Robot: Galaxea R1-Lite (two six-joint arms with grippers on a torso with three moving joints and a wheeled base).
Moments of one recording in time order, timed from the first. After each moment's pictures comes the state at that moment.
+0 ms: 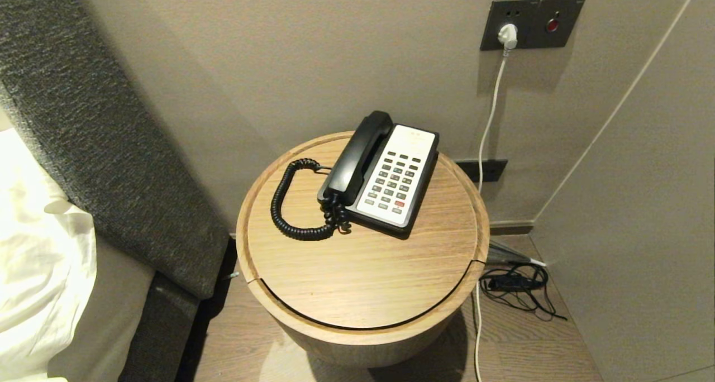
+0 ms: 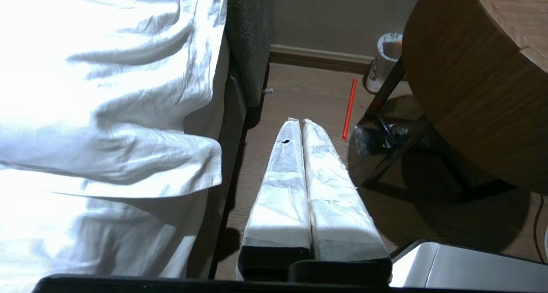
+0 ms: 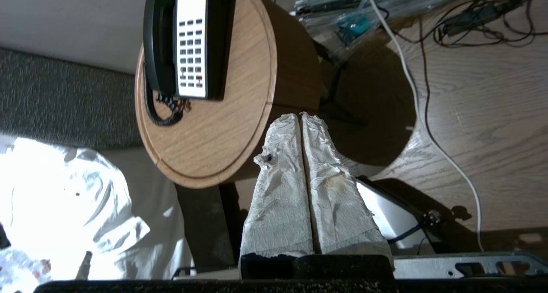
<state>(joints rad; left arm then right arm) 0.00 0.23 -0.36 0.34 0.15 -0.06 0.17 0.85 -1.37 0.90 0.08 0.66</state>
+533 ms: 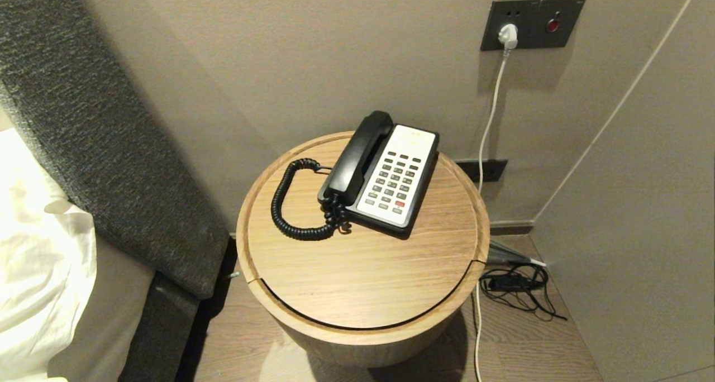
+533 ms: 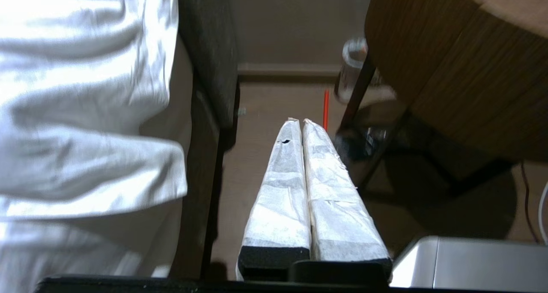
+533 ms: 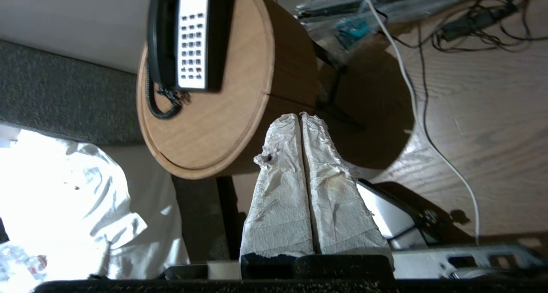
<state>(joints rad) 0.01 0.01 -0.11 0.19 0.02 0.00 0.17 0.72 -1.30 0.91 0.07 0.65</state>
